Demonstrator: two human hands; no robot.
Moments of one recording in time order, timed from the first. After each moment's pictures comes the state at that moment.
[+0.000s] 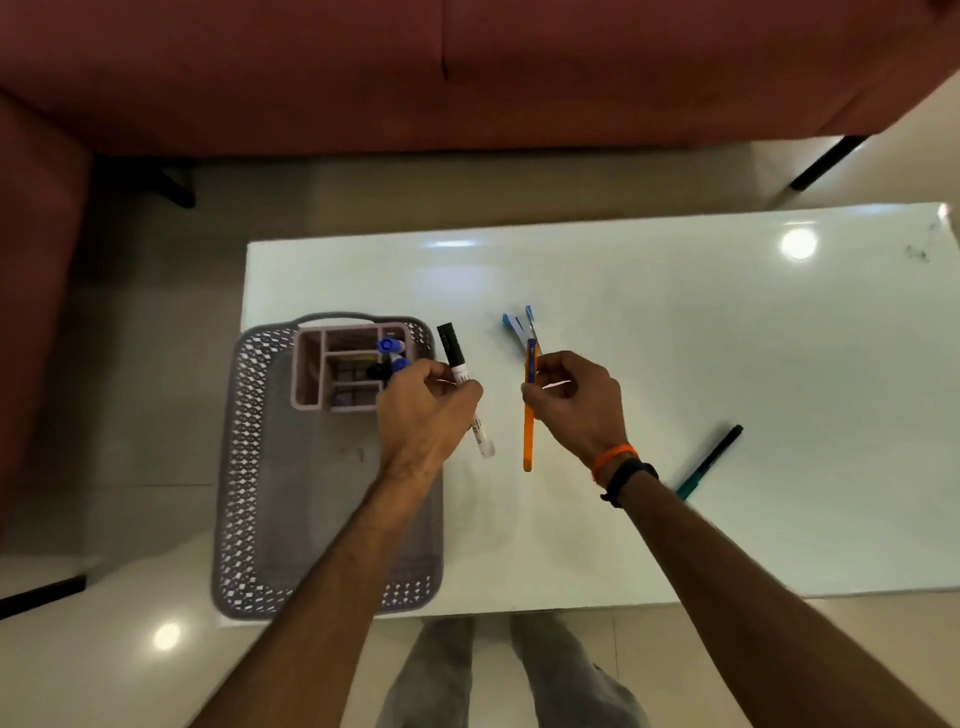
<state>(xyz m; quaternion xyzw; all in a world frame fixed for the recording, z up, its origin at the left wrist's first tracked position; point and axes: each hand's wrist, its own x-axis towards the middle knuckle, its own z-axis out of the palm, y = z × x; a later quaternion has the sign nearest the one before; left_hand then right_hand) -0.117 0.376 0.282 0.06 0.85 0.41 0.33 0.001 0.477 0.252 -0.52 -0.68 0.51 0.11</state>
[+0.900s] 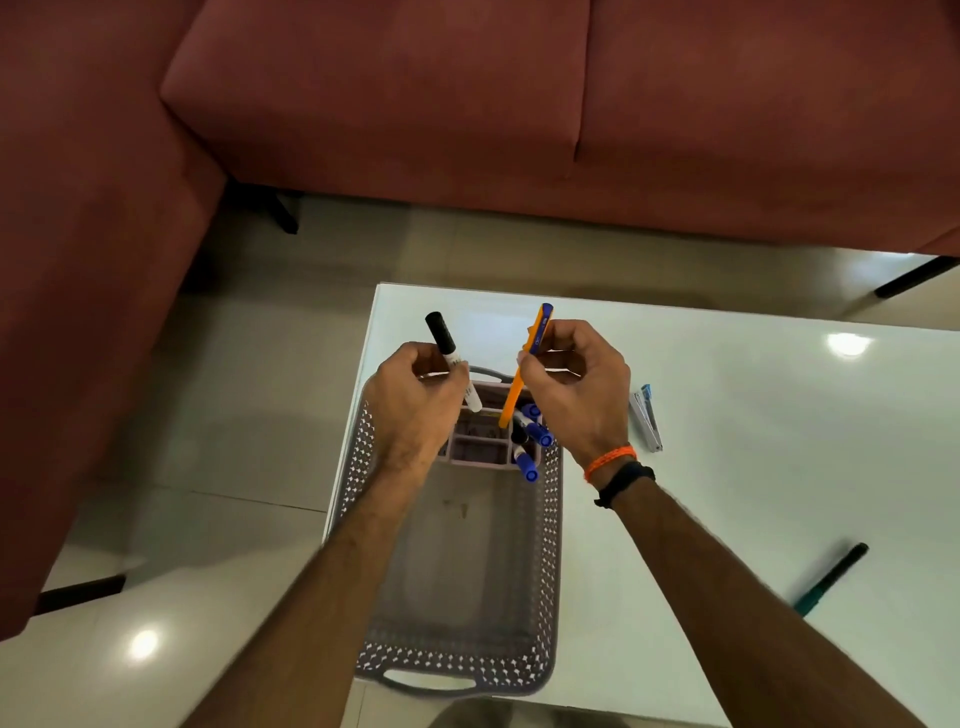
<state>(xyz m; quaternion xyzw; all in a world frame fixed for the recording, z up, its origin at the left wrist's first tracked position) -0.258 0.324 0.301 0.08 0.88 0.44 0.17 -0.161 0.431 0.292 -0.38 -0.72 0.51 0.28</state>
